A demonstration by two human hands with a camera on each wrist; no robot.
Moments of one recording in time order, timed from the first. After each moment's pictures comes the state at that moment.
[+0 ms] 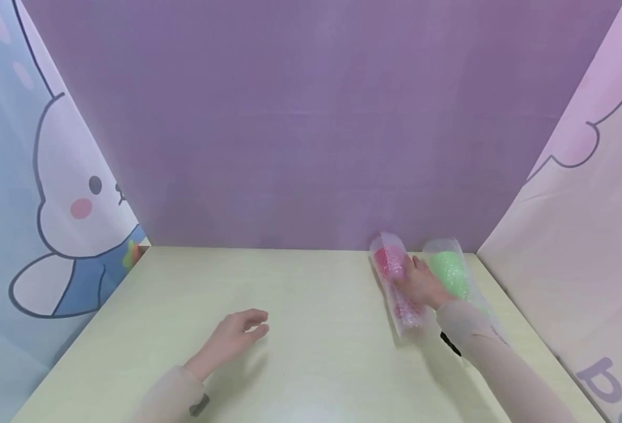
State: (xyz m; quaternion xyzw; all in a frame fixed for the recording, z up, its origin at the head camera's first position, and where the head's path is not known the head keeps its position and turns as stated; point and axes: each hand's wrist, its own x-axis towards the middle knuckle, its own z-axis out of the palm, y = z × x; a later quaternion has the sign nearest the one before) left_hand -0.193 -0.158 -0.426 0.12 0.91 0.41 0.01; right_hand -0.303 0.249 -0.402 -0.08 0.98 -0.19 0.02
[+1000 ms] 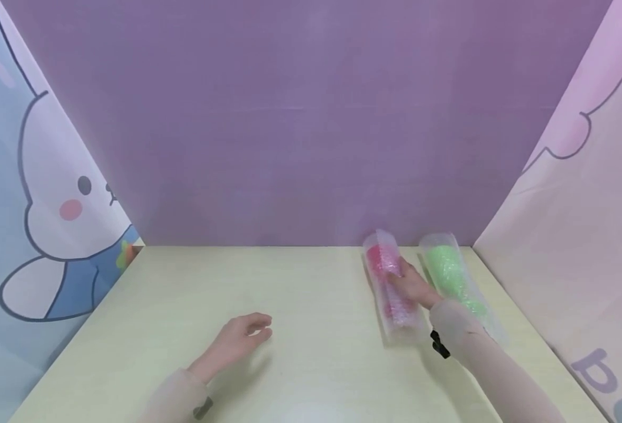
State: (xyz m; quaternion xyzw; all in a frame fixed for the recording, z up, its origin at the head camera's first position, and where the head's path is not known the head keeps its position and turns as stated) left_hand -0.186 -0.152 -0.430 0.14 0.90 0.40 0.04; right_hand -0.293 0.237 -0.414 -0.04 0.92 -0.39 0.07
